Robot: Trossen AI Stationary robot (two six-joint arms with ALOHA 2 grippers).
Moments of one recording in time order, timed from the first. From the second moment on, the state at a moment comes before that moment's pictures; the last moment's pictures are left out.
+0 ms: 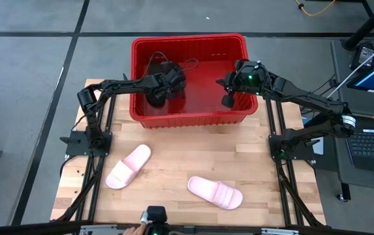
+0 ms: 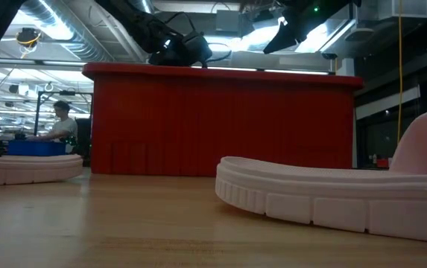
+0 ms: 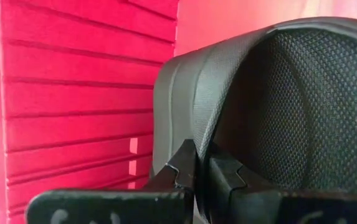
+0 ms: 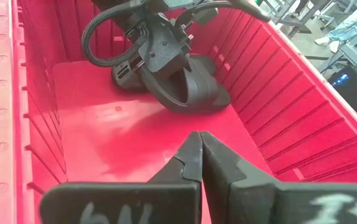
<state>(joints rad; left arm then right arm) 0.53 1.84 1.35 -0.34 -0.68 0.67 -0.46 1.25 1.18 -0.41 0.07 -0.37</state>
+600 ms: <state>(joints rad) 0.53 1.84 1.35 -0.39 -0.61 0.58 -0.46 1.25 1.18 -0.41 0.00 -0.33</state>
